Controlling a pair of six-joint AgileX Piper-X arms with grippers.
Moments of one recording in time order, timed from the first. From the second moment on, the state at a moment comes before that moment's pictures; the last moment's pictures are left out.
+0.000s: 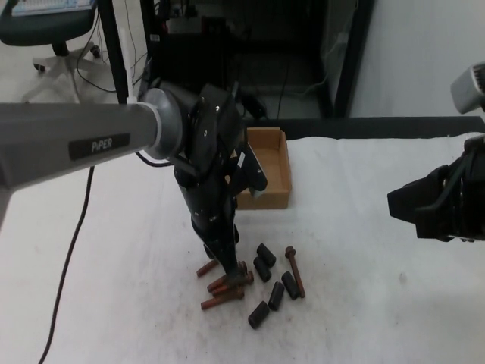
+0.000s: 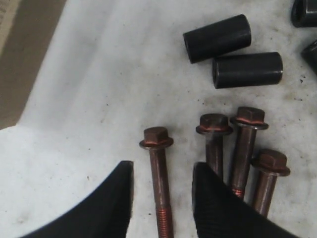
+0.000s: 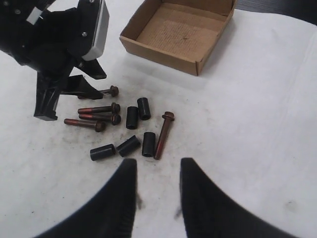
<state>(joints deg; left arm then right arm) -32.0 111.0 -76.9 46.4 3.6 36.4 16.1 52.4 -46.0 41.2 -16.5 -2.6</state>
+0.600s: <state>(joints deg) -32.0 114.1 -76.9 45.9 3.4 36.0 16.1 52.4 -46.0 41.6 -16.3 -2.6</state>
